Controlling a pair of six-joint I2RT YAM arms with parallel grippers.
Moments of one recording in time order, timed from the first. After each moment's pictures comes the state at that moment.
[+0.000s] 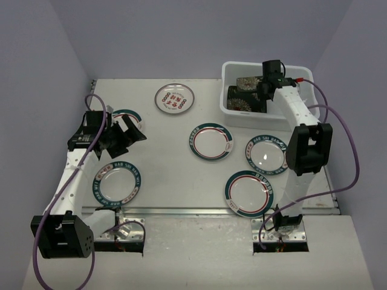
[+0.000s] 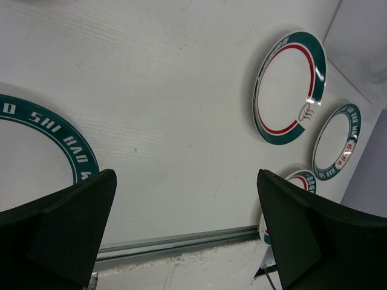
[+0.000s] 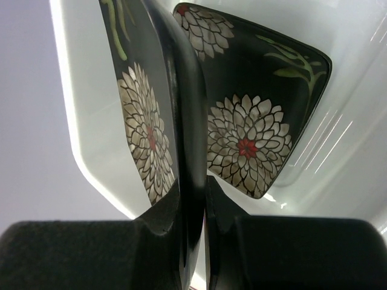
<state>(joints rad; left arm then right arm) 0.08 1.09 0.95 -0.75 0.32 -0.58 0.08 1.98 1.73 -0.62 0.35 1.51</state>
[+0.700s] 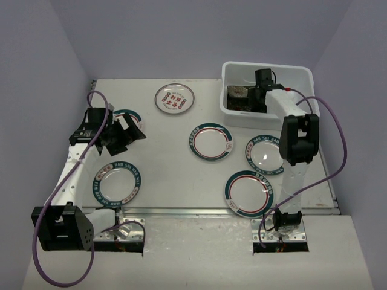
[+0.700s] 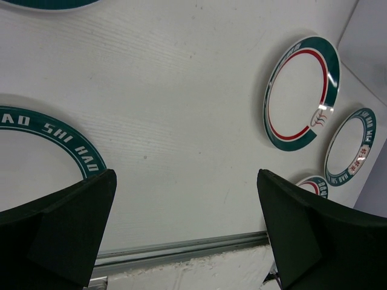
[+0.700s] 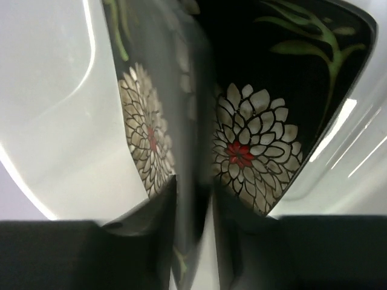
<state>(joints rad) 0.08 1.14 0.98 -0.74 0.29 -0.54 0.08 2.15 1.75 -0.51 0.23 1.59</state>
